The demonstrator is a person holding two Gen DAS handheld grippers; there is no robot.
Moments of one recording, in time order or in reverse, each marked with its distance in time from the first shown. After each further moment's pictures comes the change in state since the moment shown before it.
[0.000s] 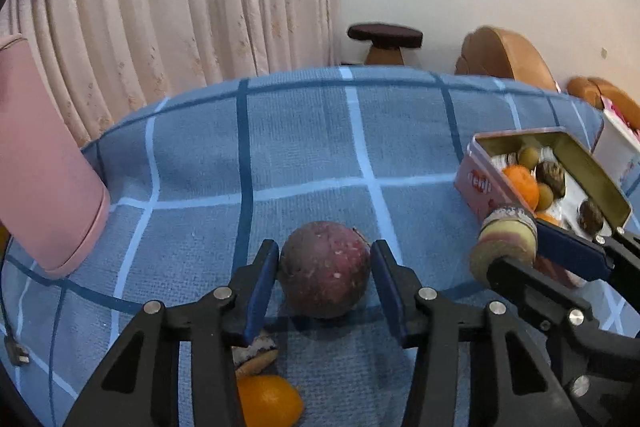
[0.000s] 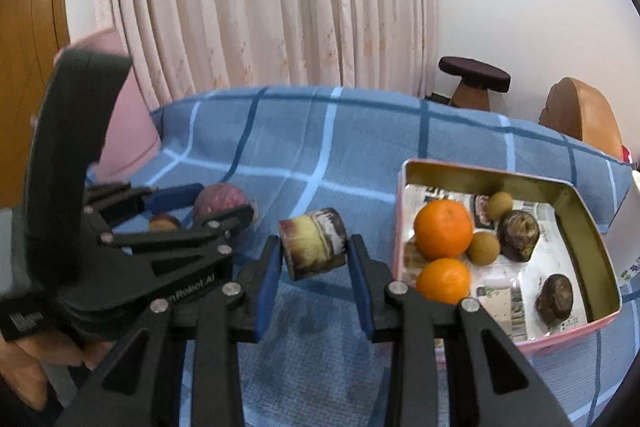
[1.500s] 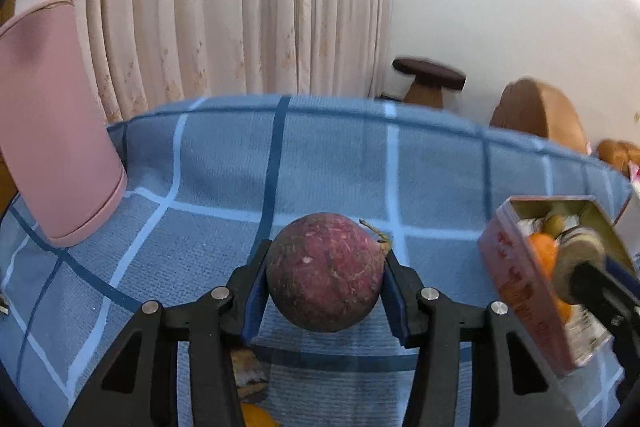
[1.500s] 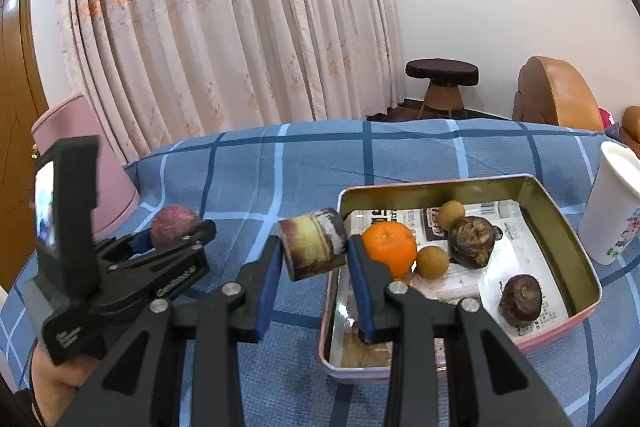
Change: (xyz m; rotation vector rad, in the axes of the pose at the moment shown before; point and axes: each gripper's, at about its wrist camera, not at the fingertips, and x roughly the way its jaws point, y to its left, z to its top) left arm 0.004 0.007 0.009 -0.185 -0.106 0.070; right arm -0.018 -0.037 0.008 0.148 -0.086 -0.039
